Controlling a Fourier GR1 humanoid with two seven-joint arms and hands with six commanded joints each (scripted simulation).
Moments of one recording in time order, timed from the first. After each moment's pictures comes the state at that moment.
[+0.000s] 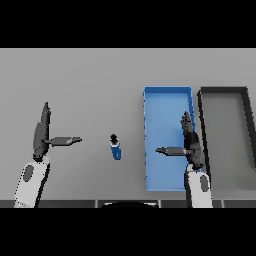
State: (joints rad) left arm -0.11 0.43 -0.16 -1.48 0.24 0.26 0.01; right arm 0.00 0.00 0.00 -1.57 0.00 0.00 0.00
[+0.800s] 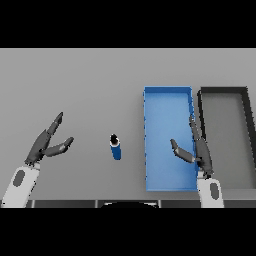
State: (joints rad) left arm -0.05 0.61 -0.25 -1.50 0.24 -0.08 -0.18; right arm 0.09 -0.17 0.06 -1.68 0.16 0.04 -0.11
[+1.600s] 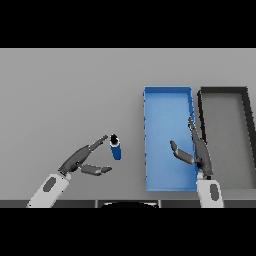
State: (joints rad) left arm -0.06 0.46 -0.53 -1.58 0.09 -0.17 -0.05; right arm 0.11 -0.16 0.06 -1.69 0.14 0.06 -0.10
